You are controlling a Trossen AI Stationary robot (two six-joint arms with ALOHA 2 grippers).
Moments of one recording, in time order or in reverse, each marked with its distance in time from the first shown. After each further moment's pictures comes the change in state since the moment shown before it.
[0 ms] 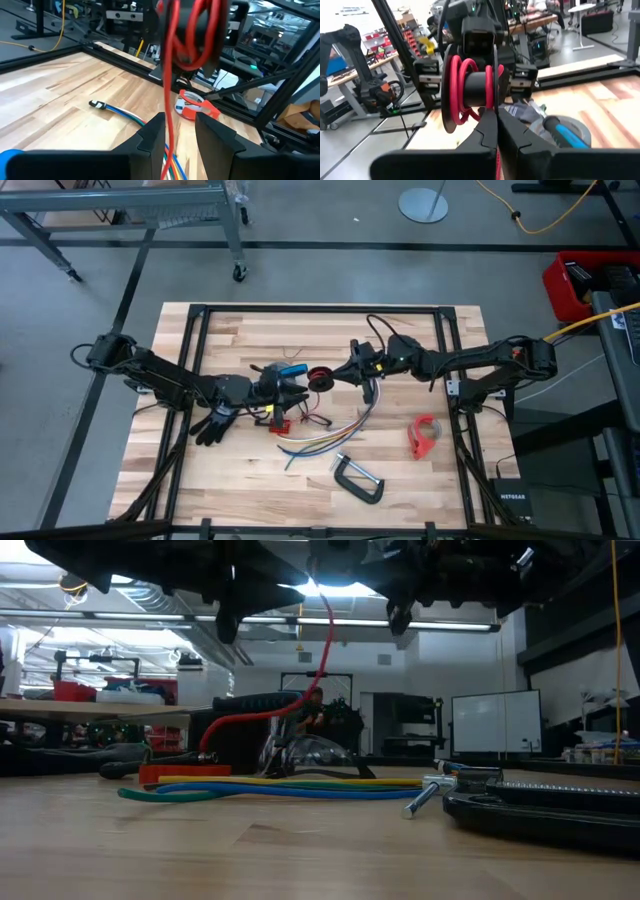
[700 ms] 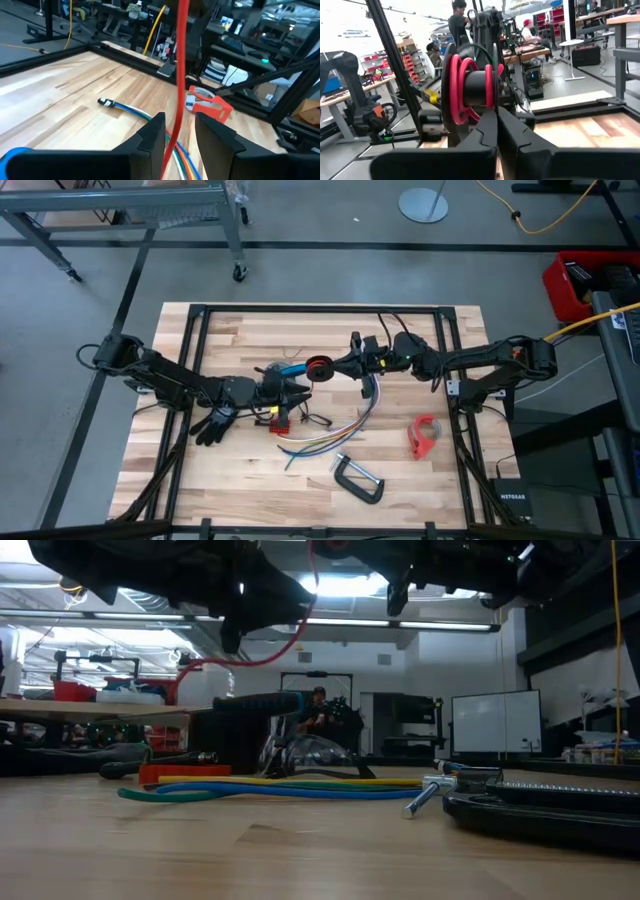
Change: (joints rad) left arm 0.008 0.068 0.000 0.048 -0.018 0.036; right arm 0.001 0.000 0.016 0.135 0.060 0.002
